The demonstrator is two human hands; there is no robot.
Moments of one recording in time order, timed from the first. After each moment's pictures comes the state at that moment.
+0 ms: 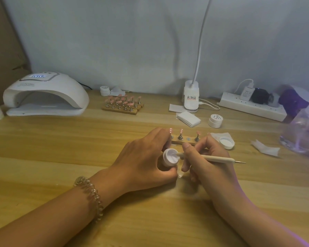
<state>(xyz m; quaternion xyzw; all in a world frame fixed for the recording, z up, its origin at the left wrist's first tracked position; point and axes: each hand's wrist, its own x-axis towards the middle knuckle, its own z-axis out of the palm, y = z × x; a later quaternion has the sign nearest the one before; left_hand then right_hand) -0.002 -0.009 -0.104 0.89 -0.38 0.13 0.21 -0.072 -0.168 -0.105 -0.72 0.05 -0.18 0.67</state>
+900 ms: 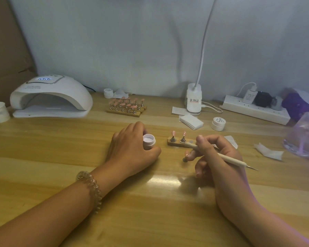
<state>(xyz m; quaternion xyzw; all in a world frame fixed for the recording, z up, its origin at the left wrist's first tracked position) 0.031 0.004 -0.117 0.94 -0.18 0.14 0.25 -0.074 -0.170 -0.093 -0.66 0.06 -0.16 0.73</state>
